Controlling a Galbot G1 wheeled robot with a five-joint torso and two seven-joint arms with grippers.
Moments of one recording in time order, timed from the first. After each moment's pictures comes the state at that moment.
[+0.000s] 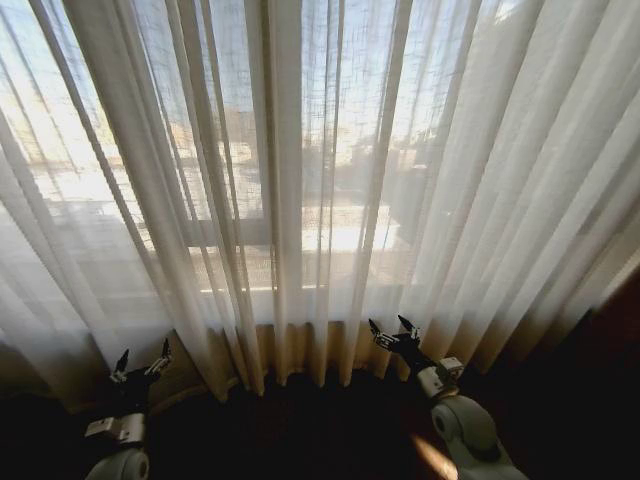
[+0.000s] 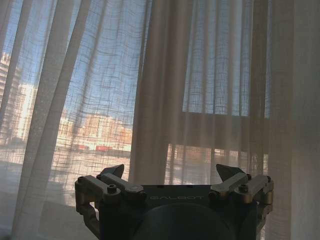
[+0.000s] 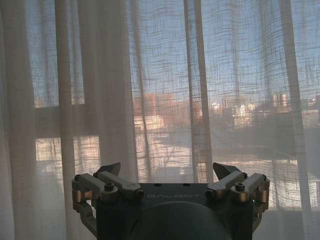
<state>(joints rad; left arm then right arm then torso) 1.43 -1.37 -0.90 -1.79 -0.41 -0.25 0.05 -1.29 1.28 0.58 1.96 0.39 -0.13 -0.16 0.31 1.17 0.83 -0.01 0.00</state>
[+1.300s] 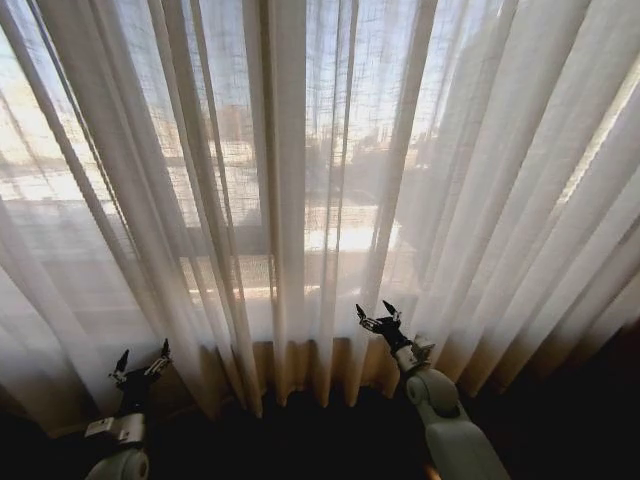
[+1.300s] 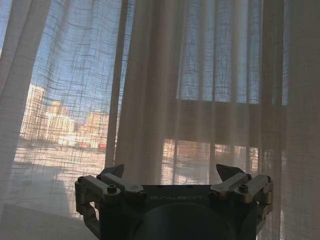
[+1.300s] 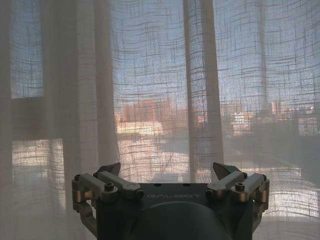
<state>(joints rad) 1.43 -1.37 -0.90 -1.79 -0.41 -0.25 0.05 -1.07 1.30 0.50 1.71 0.33 -0.05 -0.14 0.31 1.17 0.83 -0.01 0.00</state>
